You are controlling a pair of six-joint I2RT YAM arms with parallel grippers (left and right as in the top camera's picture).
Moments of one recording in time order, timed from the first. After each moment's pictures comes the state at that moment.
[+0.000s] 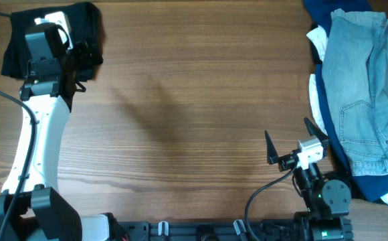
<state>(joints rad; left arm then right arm) 0.14 1.54 1.23 -0.34 -0.03 -0.10 0.06 0.02 0.01 0.01 -0.22 -0.18</state>
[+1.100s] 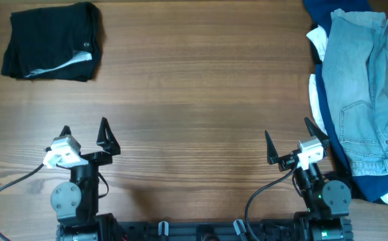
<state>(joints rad) 0.14 0.11 0.14 -0.05 0.04 -0.30 0.06 0.01 0.01 0.02 -0.22 -0.18</state>
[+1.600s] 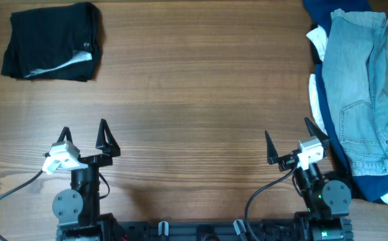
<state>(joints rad) 0.14 0.01 0.09 -0.02 0.04 -0.34 0.06 0.01 0.01 0.02 -0.22 -0.18</state>
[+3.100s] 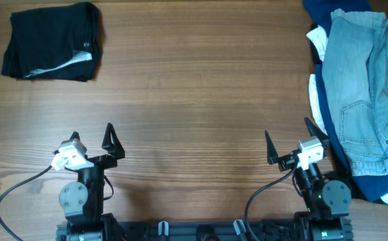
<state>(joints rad) 0.14 0.01 0.01 -0.06 0.05 -0.35 0.06 0.01 0.01 0.02 -0.22 -0.18</state>
